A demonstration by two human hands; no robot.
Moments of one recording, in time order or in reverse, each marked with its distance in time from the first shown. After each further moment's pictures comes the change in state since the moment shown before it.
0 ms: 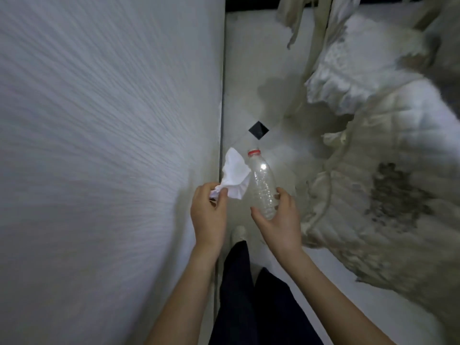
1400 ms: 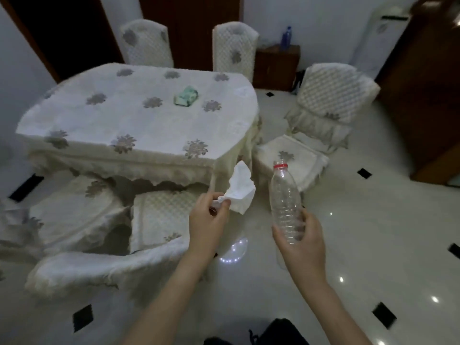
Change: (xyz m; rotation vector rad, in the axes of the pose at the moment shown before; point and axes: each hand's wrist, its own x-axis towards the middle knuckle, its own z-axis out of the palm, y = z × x) left_hand -0.346 0.341 0.109 -0.158 -1.314 0.893; right_hand -0.356 0.042 -0.343 0.311 1.496 0.474
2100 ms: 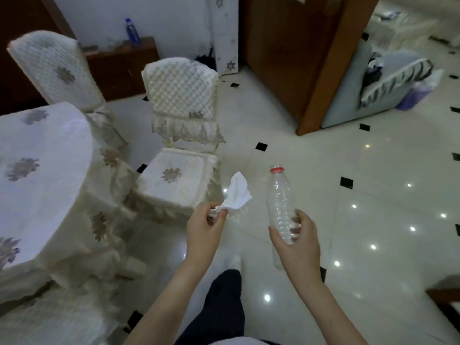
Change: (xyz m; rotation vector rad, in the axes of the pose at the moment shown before) left_hand 0.037 0.116 0.429 -0.017 -0.561 0.077; right_hand 0.201 0.204 -0.256 -0.003 0.435 0.355
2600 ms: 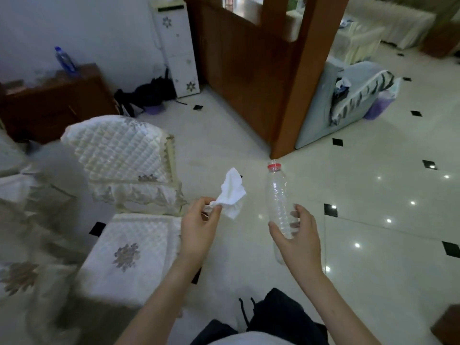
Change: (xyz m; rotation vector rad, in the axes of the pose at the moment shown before) left_hand 0.359 0.088 0.166 0.029 -0.123 0.063; right_hand 0.371 -0.039 0.034 -0.051 0.133 0.037
